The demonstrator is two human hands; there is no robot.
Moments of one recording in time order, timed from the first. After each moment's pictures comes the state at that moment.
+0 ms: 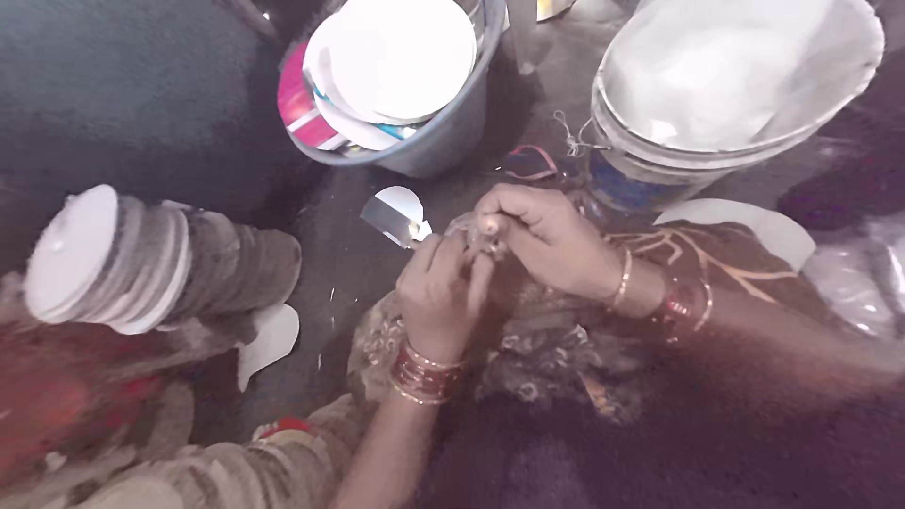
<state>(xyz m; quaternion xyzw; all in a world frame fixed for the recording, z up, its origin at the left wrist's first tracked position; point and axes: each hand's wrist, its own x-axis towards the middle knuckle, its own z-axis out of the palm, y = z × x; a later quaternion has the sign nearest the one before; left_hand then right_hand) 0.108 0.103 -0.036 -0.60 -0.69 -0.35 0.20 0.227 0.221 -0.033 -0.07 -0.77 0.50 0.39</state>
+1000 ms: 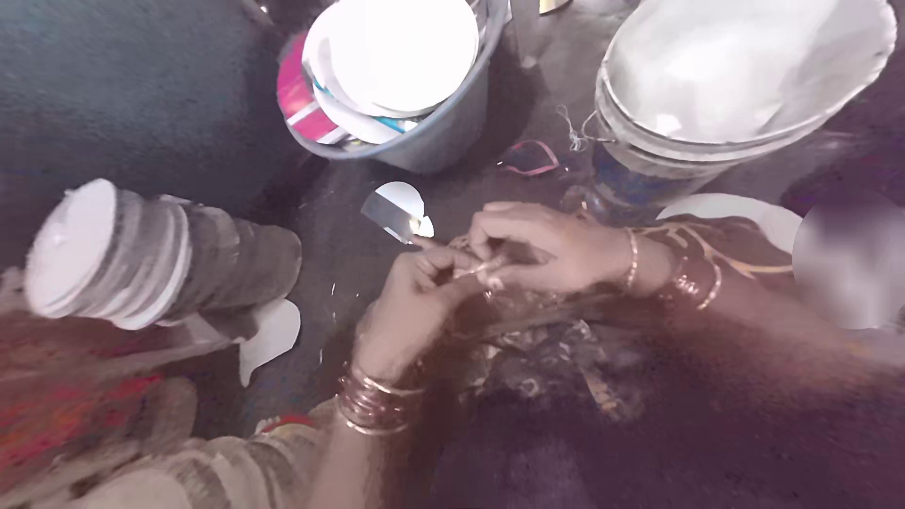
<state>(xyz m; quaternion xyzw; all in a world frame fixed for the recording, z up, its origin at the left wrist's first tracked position) 0.090 0.081 0.009 -0.44 -0.68 -0.43 -0.39 0.230 0.235 -0.038 0.08 -0.84 0.48 0.25</state>
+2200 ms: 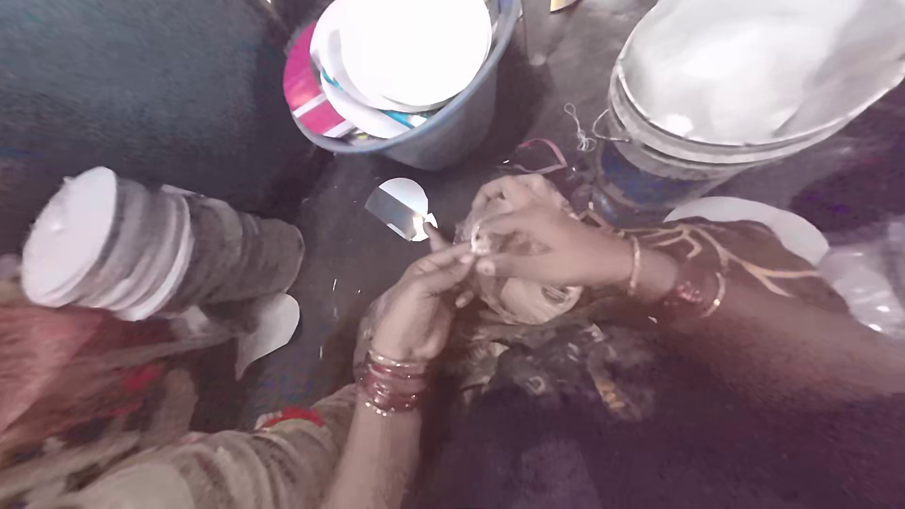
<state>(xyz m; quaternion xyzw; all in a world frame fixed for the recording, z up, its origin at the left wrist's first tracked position) 0.086 0.077 -0.012 -0.19 -0.58 -0.59 -0.53 0.225 0.222 -0.042 -0.12 -0.86 0.45 0.20</state>
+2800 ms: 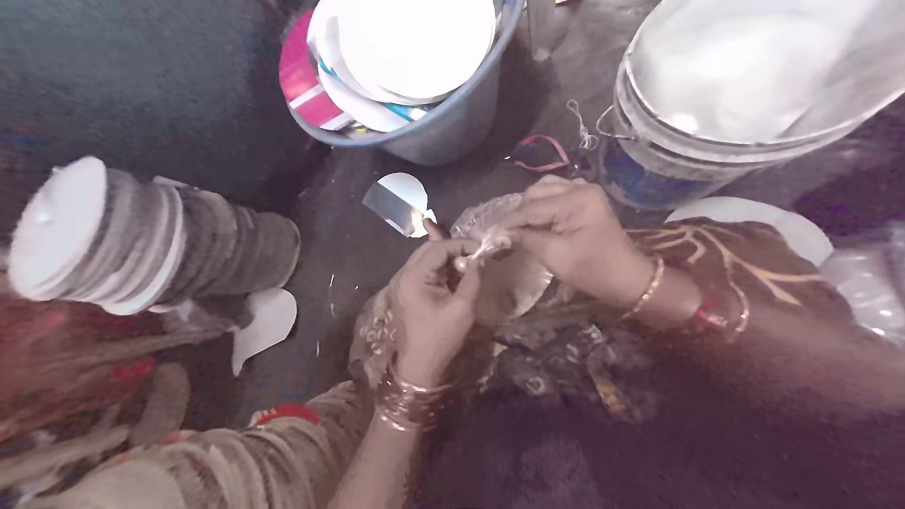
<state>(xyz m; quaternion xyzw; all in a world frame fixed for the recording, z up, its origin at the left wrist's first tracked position) 0.100 0.074 -0.033 -0.47 -0.72 -0.50 -0.13 0.230 0.208 -0.039 -0.19 -0.82 0.40 0.37</state>
